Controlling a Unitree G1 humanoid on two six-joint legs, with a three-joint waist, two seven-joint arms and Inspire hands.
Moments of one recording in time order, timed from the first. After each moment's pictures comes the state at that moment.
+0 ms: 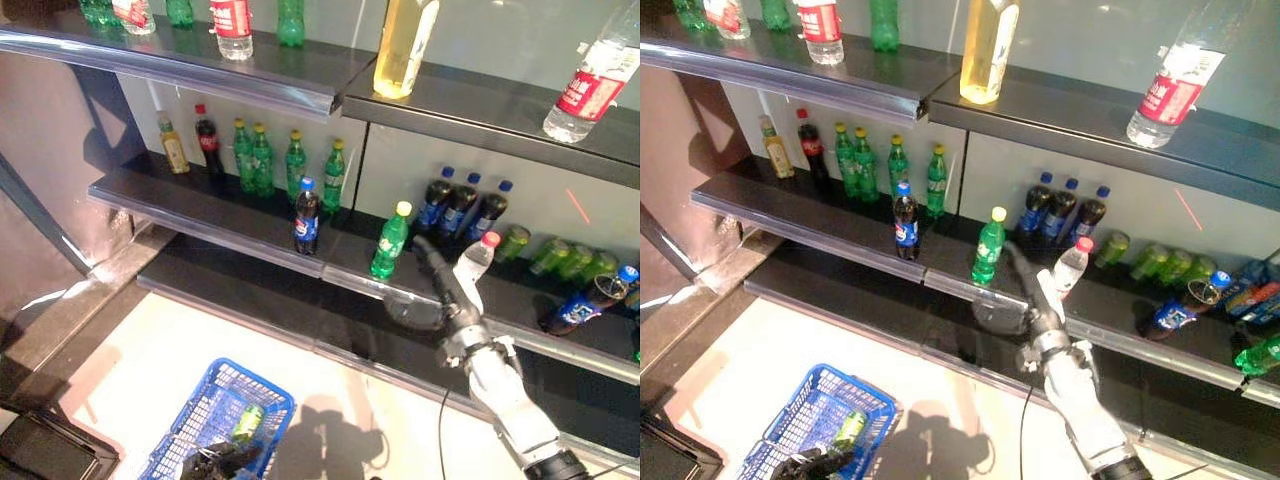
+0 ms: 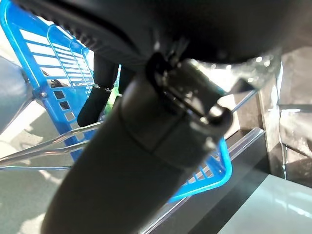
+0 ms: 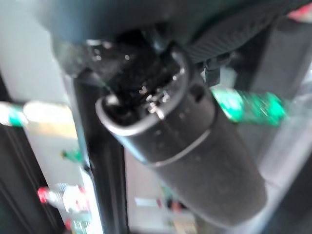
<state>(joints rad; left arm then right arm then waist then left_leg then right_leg) 0.07 0.18 -0.03 1.14 -0.46 -0.19 0.19 -0.07 -0.52 0.22 -0.03 0.16 -0.06 -0.29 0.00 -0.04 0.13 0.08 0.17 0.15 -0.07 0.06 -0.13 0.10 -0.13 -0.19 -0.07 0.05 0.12</state>
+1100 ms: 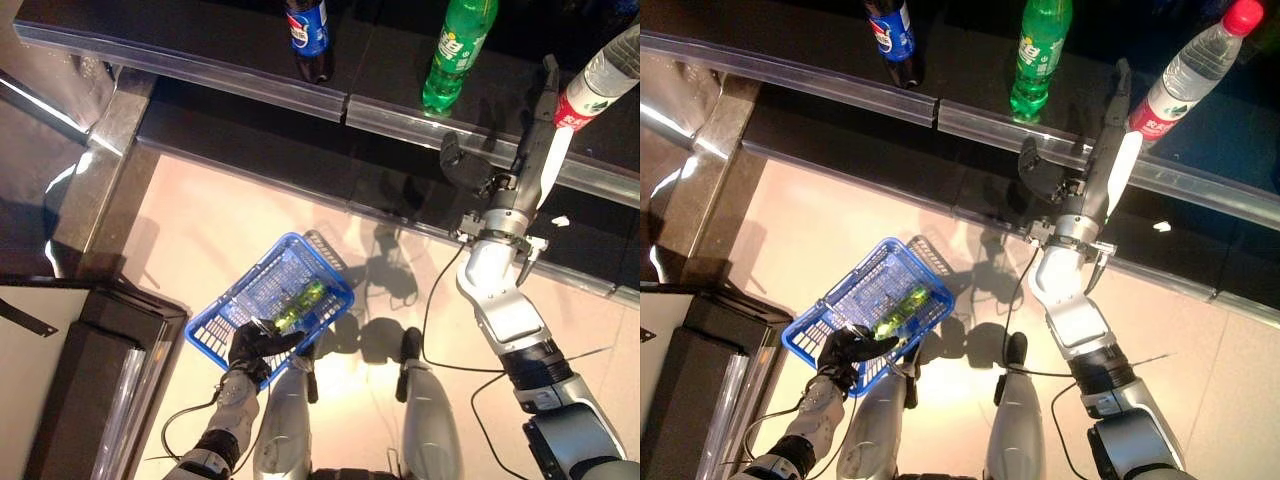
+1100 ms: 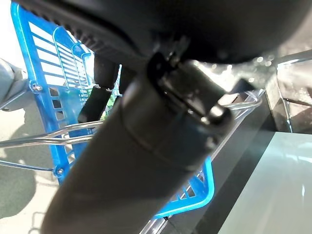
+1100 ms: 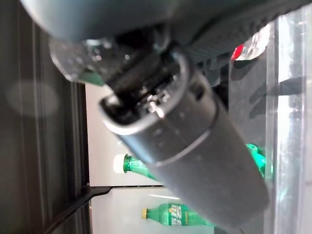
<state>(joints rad) -0.25 0.17 -0.24 0.97 -0.54 -0.30 0.19 -0.60 -0.47 0.24 0.07 0.07 -0.01 -0.80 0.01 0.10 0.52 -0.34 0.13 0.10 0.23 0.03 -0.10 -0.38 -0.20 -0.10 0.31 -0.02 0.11</state>
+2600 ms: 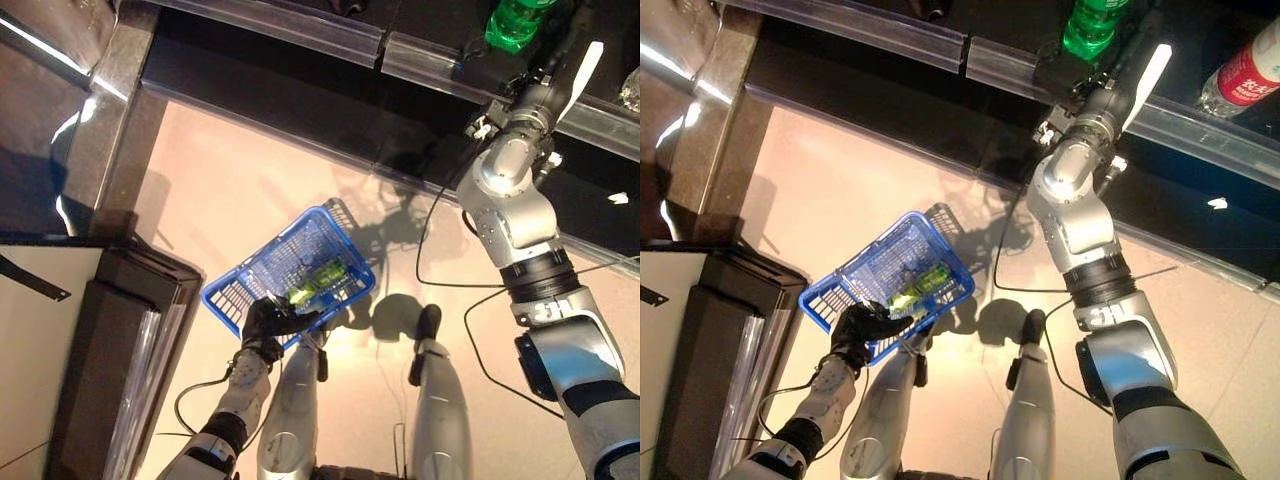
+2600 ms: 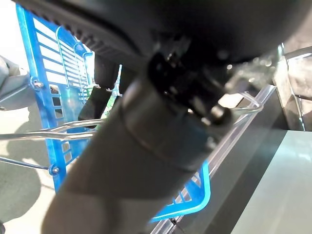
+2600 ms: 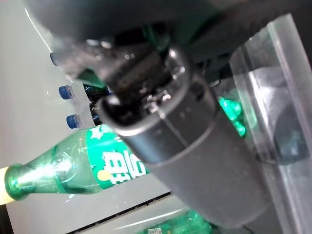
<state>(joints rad) -0.31 0.17 -0.32 0.88 -0.56 -0.29 0.21 -1.07 -0.48 0.24 0.35 0.48 0.08 -0.88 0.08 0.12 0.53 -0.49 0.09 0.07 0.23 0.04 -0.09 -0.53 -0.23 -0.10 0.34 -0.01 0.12</state>
